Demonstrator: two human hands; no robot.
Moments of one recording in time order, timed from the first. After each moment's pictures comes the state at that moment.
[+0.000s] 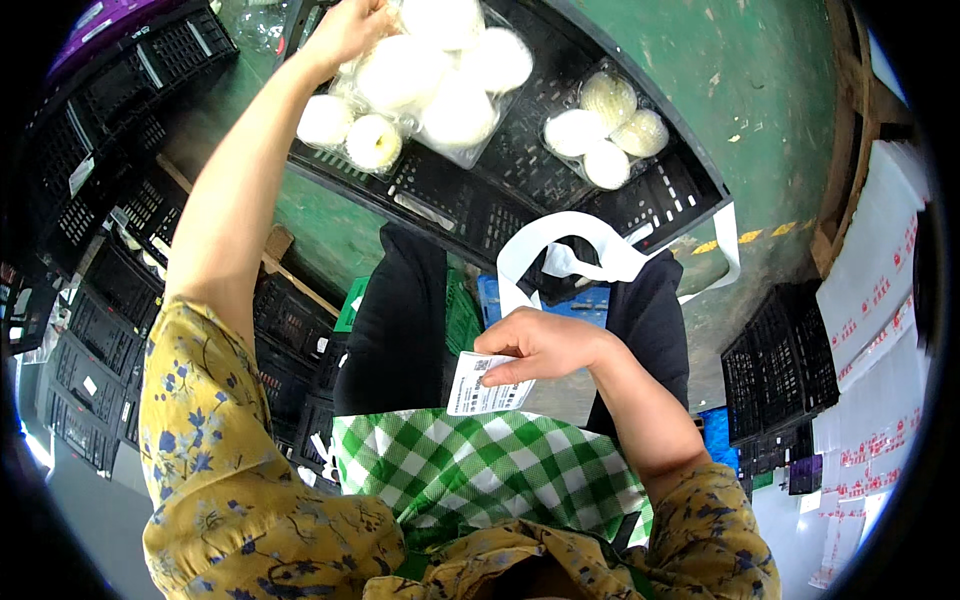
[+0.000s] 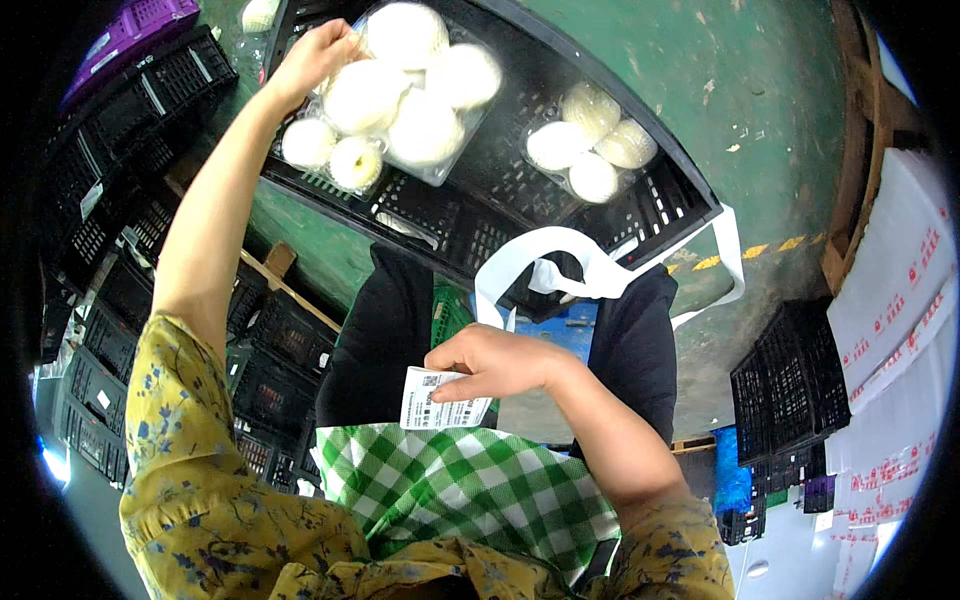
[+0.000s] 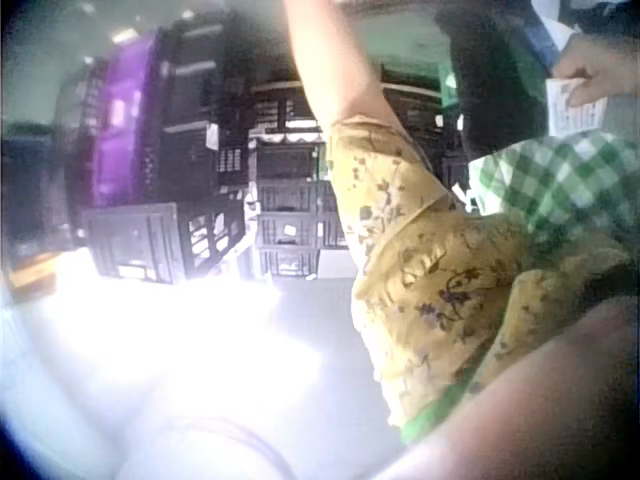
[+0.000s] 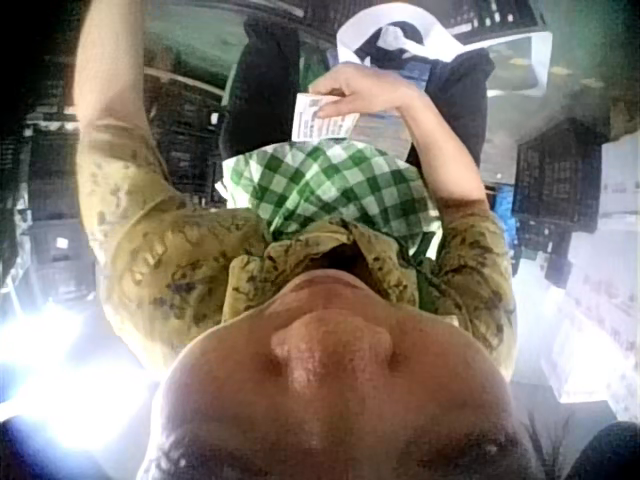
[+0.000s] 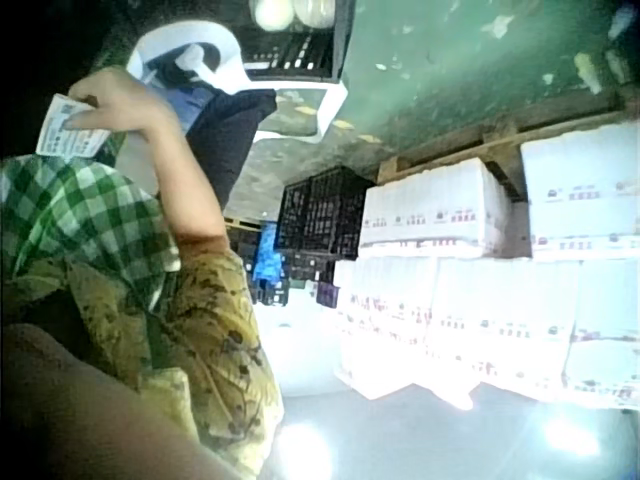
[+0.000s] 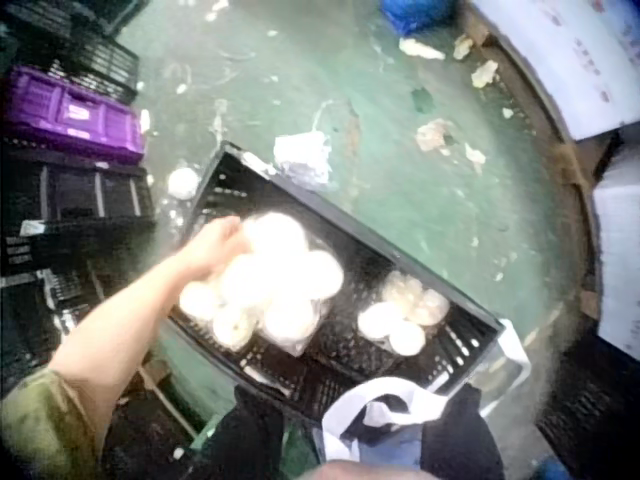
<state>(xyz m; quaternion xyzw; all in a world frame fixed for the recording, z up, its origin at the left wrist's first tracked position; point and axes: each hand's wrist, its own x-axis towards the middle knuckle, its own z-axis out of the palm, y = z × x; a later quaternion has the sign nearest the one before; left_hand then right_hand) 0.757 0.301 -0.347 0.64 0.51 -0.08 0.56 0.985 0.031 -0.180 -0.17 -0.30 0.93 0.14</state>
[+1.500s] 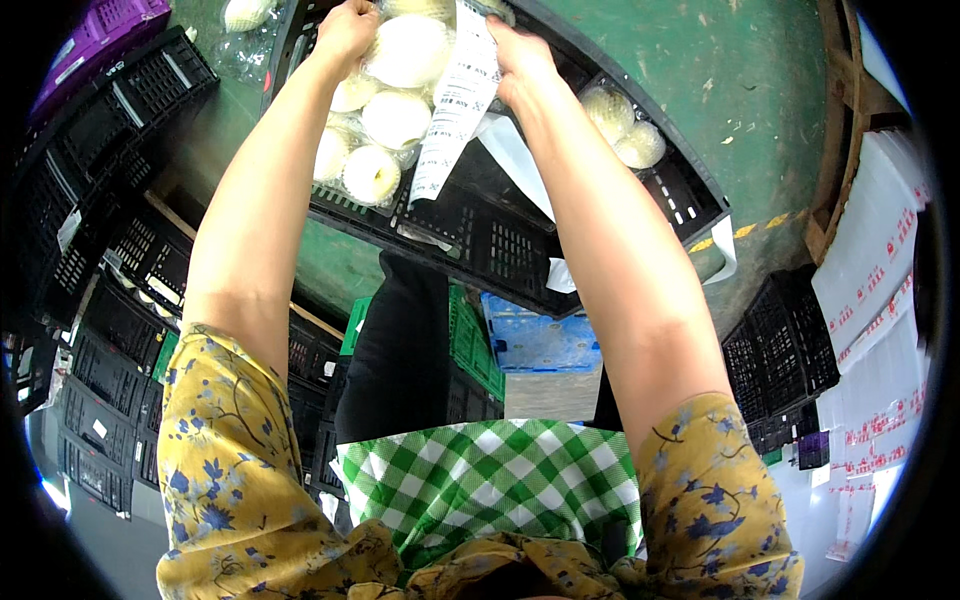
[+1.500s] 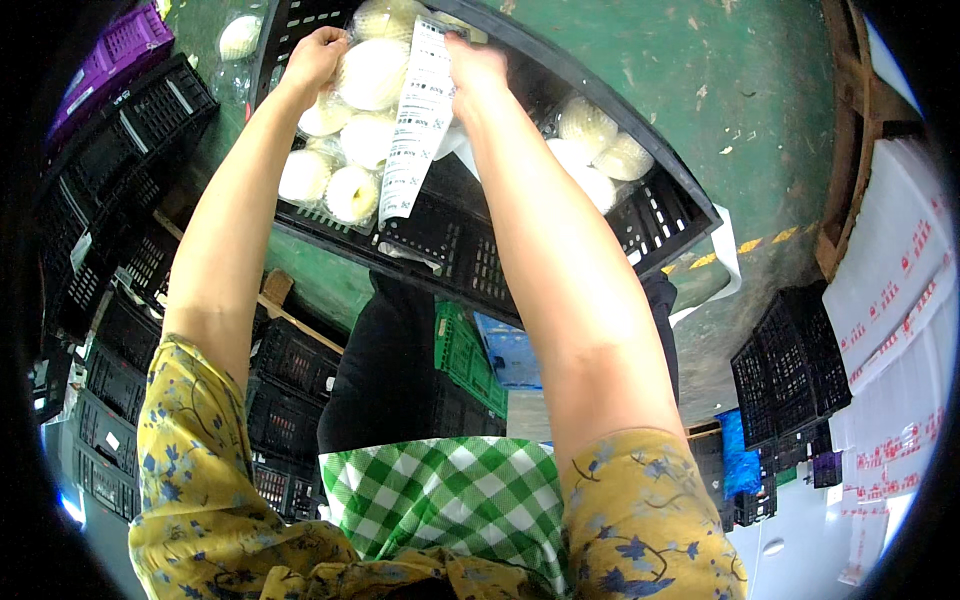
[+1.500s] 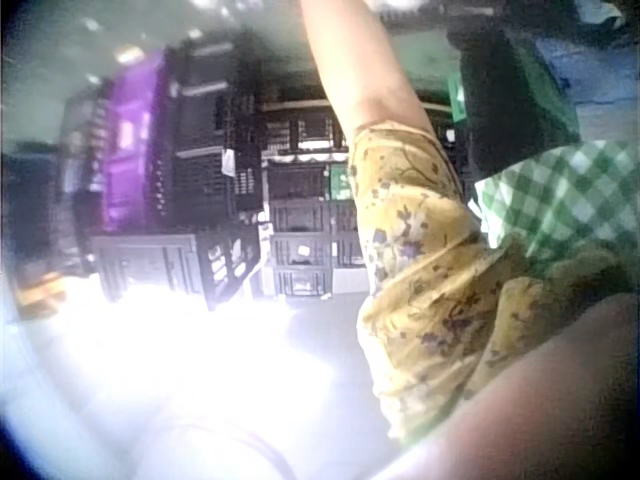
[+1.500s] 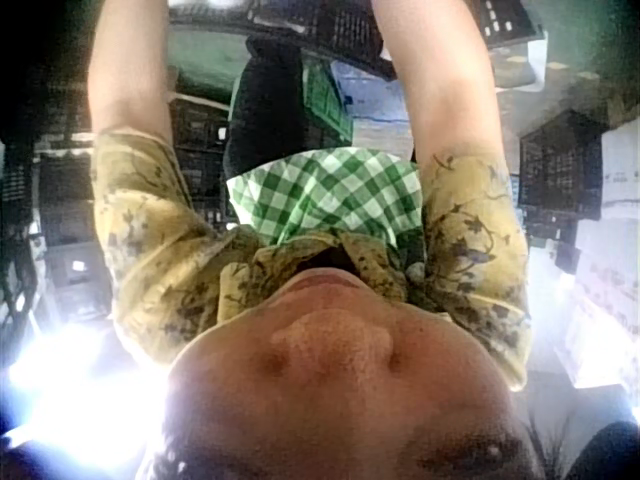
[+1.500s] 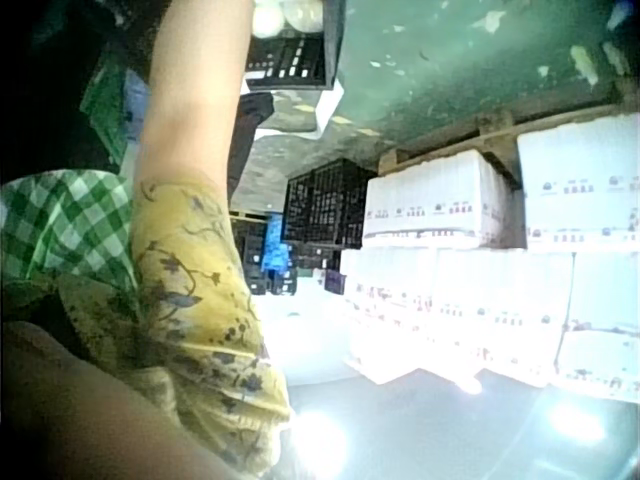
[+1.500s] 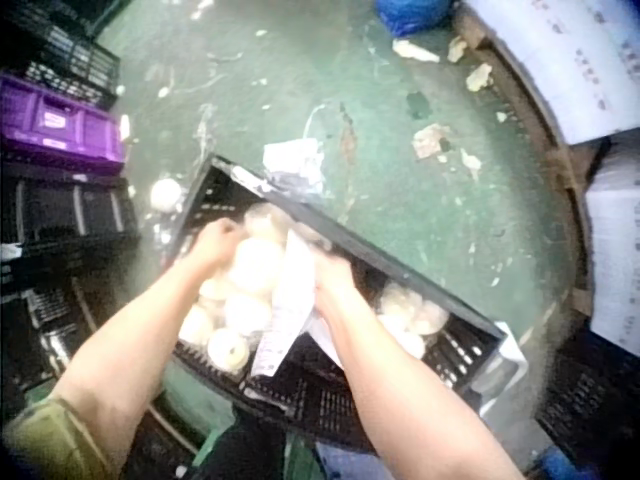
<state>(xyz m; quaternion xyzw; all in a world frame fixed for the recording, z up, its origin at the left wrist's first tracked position) 0.766 0.317 -0.406 0.53 0.70 -0.07 0.48 0.945 0.218 -0.407 -0.60 0.23 0.61 0.46</state>
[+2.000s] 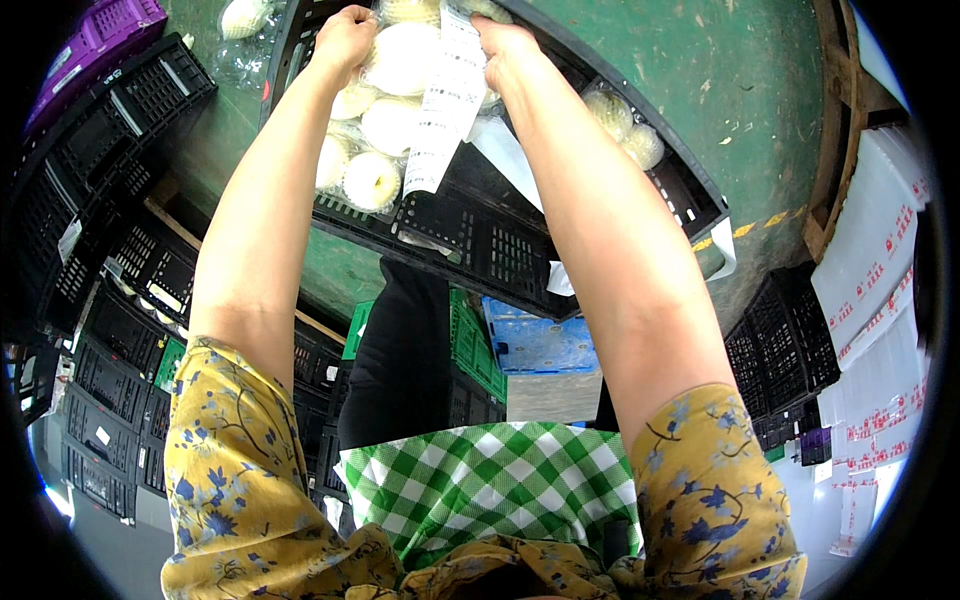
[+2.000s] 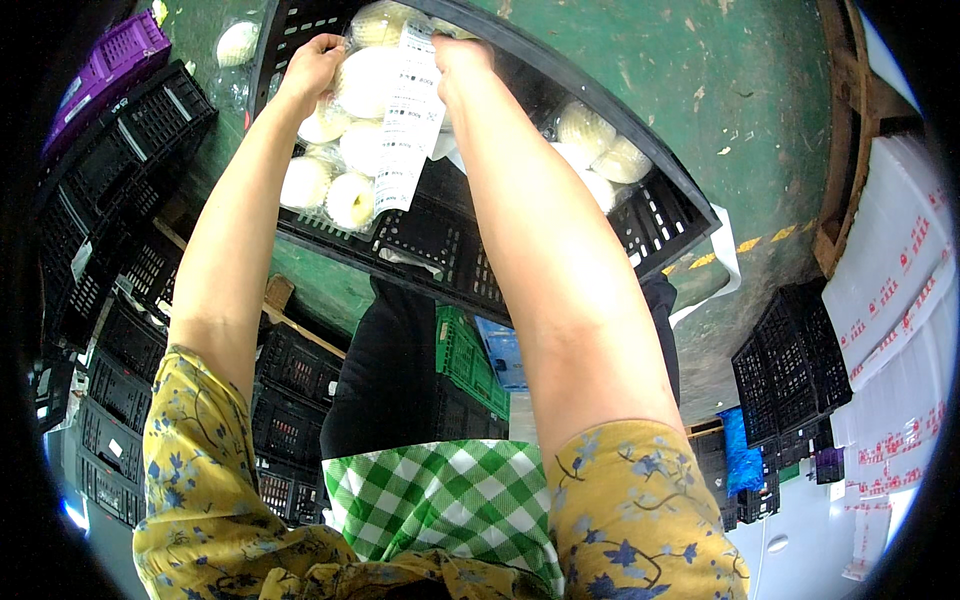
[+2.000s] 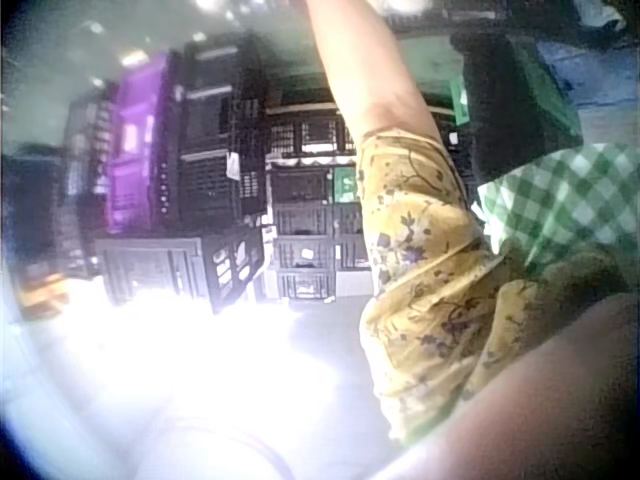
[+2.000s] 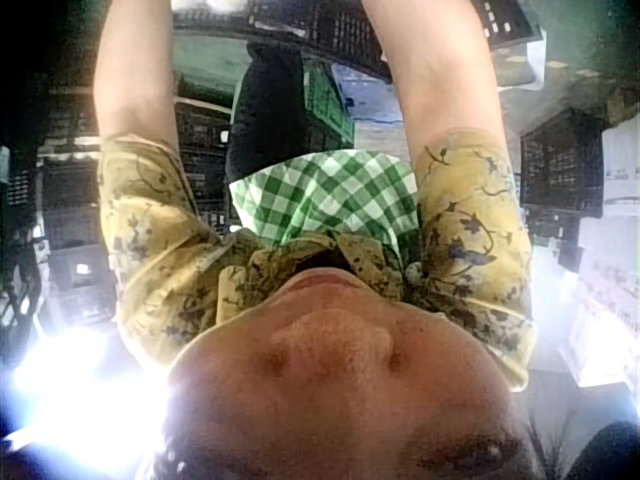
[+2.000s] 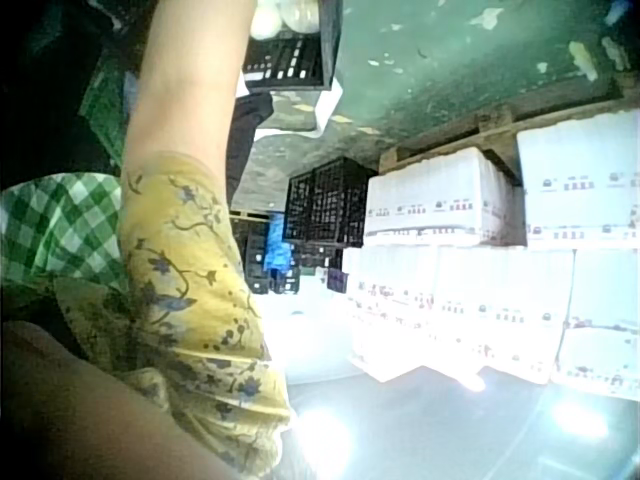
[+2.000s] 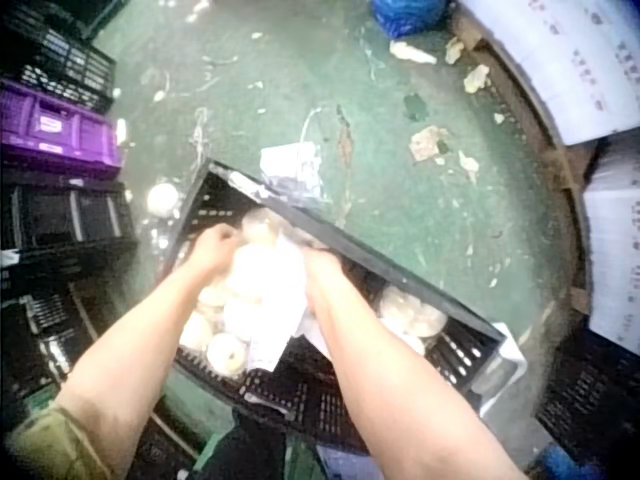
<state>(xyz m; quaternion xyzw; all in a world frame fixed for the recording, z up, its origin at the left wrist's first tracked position) 0.768 0.316 -0.401 0.52 0.70 -0.09 0.48 0.931 0.233 -0.484 -0.59 0.29 0.61 0.44</state>
